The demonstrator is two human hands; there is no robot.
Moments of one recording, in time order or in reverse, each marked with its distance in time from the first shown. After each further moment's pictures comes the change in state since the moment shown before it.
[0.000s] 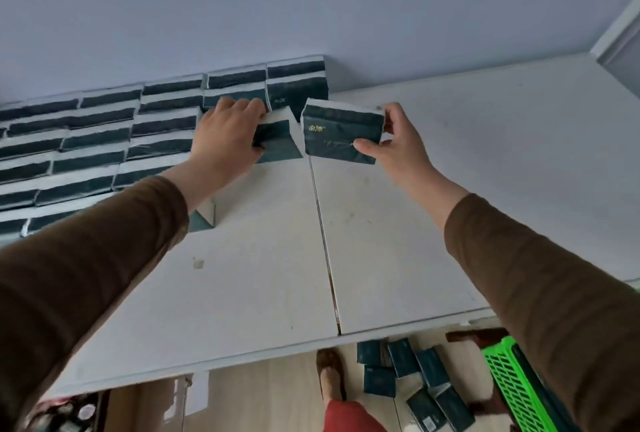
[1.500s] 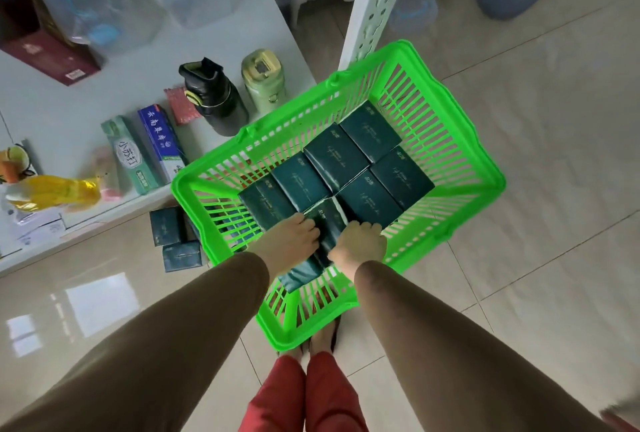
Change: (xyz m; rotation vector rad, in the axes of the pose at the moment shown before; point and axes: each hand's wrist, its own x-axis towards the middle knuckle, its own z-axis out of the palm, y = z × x) left_hand -0.300 0.699 0.448 0.214 -0.507 1.272; right_hand -0.472 0.519 -0.345 -0.990 -0.342 1.064
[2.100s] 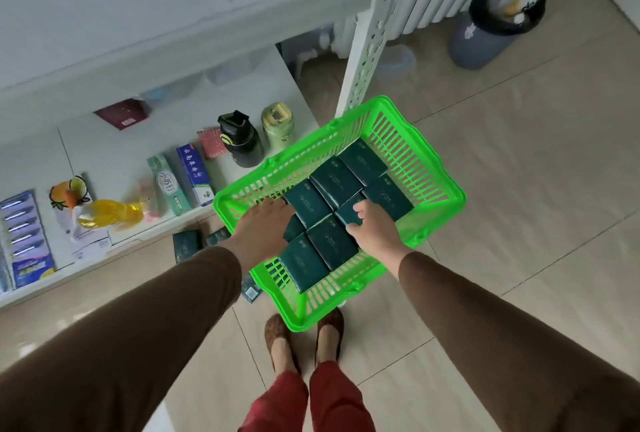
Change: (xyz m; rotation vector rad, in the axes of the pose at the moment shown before) left_hand -0.095 -0.048 -0.116 -0.529 -0.035 -0.614; right_hand -0.063 0.026 -0.121 0.506 0.049 -0.225
